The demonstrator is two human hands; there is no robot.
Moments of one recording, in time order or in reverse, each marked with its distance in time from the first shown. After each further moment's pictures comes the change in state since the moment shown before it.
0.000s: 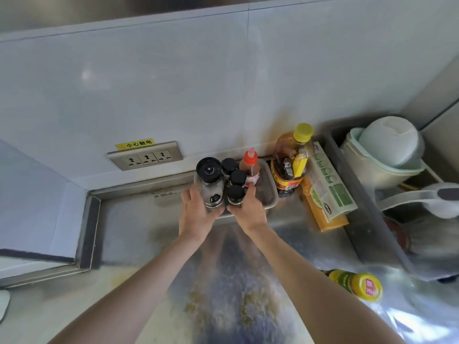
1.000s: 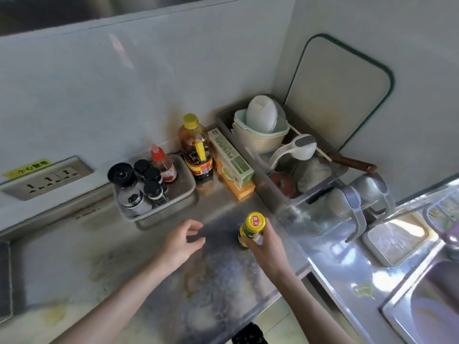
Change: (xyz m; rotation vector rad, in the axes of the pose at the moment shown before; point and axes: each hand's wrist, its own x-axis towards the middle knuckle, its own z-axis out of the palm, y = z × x) left_hand -0.109 0.051 0.052 -0.084 -0.608 0.183; right_hand -0.171 0.152 -0.107 0.177 0.284 0.098
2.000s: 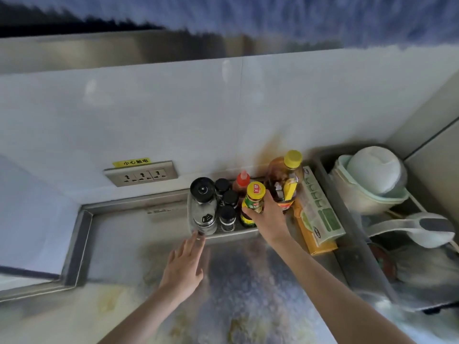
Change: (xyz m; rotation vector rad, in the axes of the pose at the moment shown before) left_hand 0.005 -0.094 -0.073 0.613 0.133 -0.247; right_hand 0.155 -0.141 0.113 -0.074 -0.228 -0.316
